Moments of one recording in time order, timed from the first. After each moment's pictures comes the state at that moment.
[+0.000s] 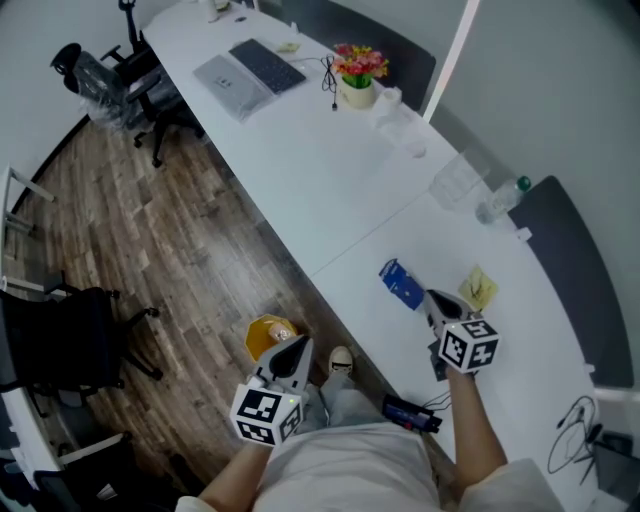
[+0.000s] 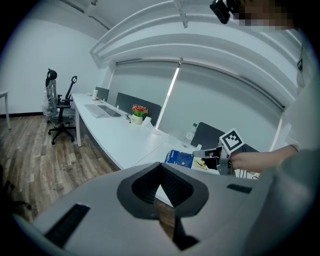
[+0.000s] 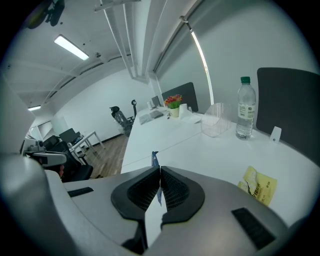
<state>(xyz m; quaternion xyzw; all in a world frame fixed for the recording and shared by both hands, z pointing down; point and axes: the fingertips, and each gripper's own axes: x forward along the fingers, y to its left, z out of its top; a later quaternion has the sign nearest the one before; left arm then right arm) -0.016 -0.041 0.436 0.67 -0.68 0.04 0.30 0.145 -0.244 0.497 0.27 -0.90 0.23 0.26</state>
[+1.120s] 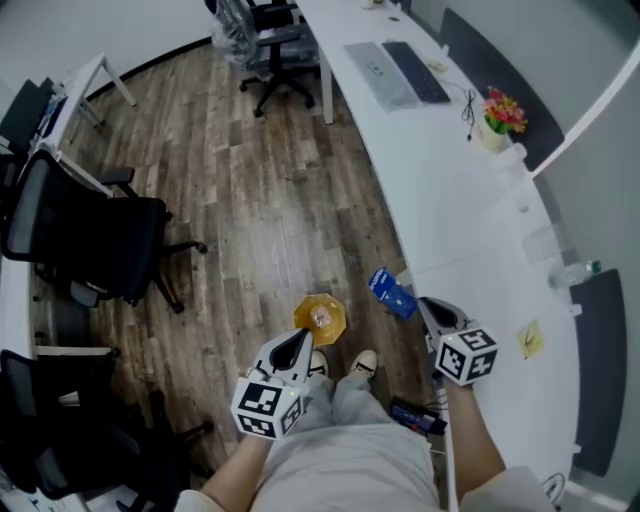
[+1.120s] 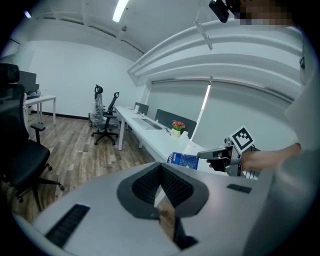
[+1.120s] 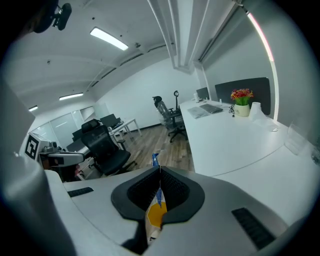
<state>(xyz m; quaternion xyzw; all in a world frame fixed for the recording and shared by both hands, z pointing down) -0.125 0.131 0.421 0.52 -0.81 -0.01 0.28 -0.047 -0.085 0.464 0.04 -0.94 0.17 0.28</state>
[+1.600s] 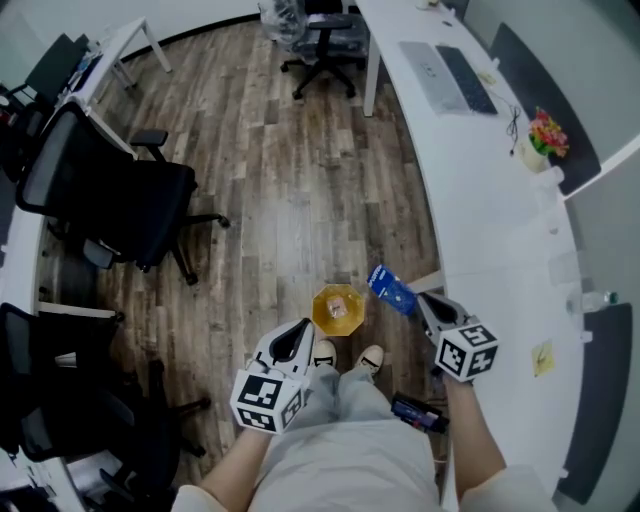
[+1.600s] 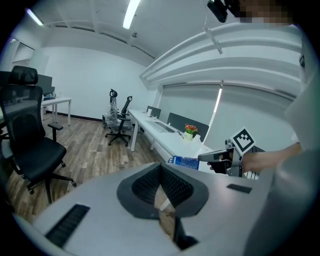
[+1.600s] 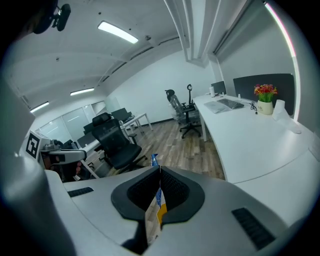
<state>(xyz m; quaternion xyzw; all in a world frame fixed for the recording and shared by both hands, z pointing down) -0.154 0.198 0.424 0.46 -0.85 -0.03 0.27 -0.102 -0.020 0.477 -0.03 -0.94 0.16 0.30</state>
